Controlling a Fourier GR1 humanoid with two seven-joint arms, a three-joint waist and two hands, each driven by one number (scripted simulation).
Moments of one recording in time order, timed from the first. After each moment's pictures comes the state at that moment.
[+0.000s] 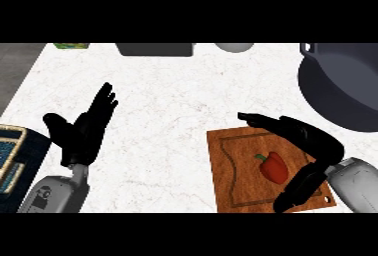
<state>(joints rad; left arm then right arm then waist) -0.20 0.28 -0.22 -1.54 0.25 0.27 0.20 -0.36 -0.56 0.42 -1.53 -0.18 0.42 -0.56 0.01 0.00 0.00</state>
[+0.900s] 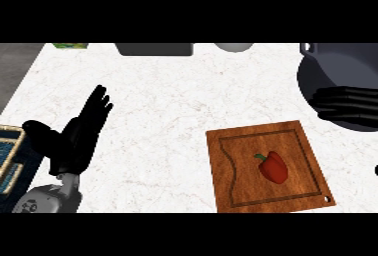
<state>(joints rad) -0.14 0.28 -0.20 -1.66 0.25 0.27 0.27 -0.45 -1.10 0.33 -1.59 0.14 0.46 -0.73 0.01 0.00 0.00</state>
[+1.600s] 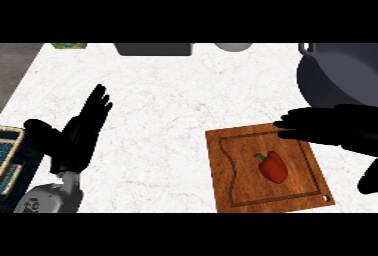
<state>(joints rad) -0.15 0.25 -0.17 -1.65 0.22 0.24 0.27 -0.45 -1.00 0.43 -1.68 0.34 0.59 -0.50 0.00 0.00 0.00</state>
